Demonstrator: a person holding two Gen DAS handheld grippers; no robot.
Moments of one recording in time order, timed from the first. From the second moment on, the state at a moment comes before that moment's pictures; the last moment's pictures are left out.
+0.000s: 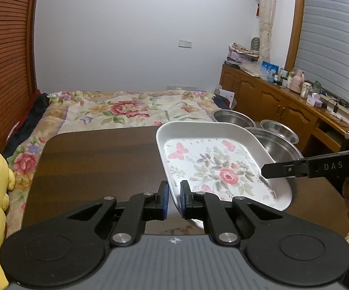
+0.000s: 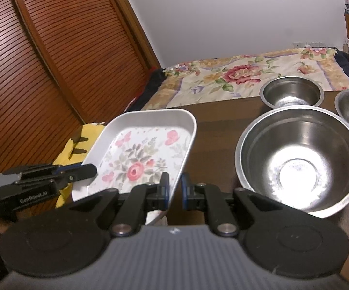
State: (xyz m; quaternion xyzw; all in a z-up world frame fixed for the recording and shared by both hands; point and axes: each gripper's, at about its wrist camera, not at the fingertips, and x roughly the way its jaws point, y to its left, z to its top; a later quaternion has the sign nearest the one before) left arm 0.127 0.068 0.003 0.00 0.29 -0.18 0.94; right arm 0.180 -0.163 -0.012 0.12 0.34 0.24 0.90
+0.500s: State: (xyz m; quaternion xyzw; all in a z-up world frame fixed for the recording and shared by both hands) left arm 0.090 0.081 -0.022 -0.01 0.31 -0.18 0.93; right arm 0.152 -0.163 -0.031 0.12 0.33 0.26 0.90
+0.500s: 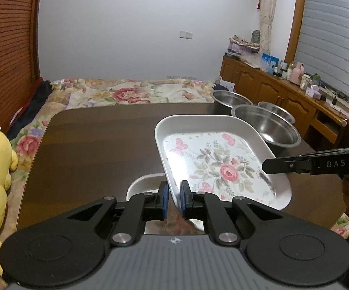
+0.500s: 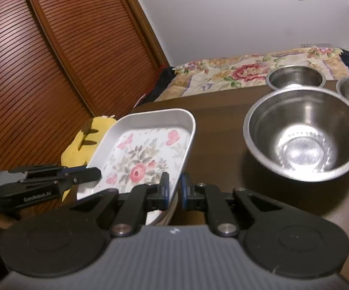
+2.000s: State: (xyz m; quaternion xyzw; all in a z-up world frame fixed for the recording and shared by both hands) left arm 0.071 0.102 -0.057 -0.04 0.34 -0.15 0.93; right arm 0.118 -0.131 -0.063 0.11 0.32 0.27 0.90
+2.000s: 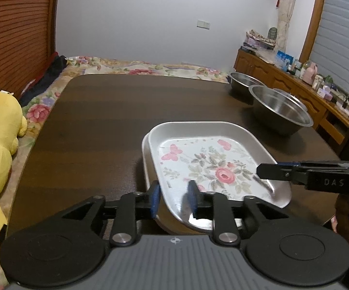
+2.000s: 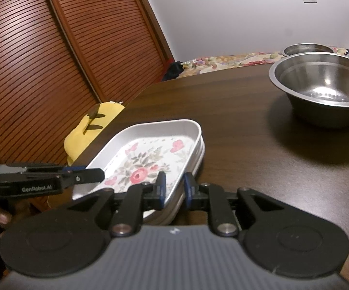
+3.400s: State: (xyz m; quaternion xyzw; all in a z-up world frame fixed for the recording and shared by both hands) left arm 0.113 -0.015 -0.003 0.01 0.26 -0.24 0.93; right arm 0.124 -0.251 -0.025 0.08 0.21 0.14 0.97
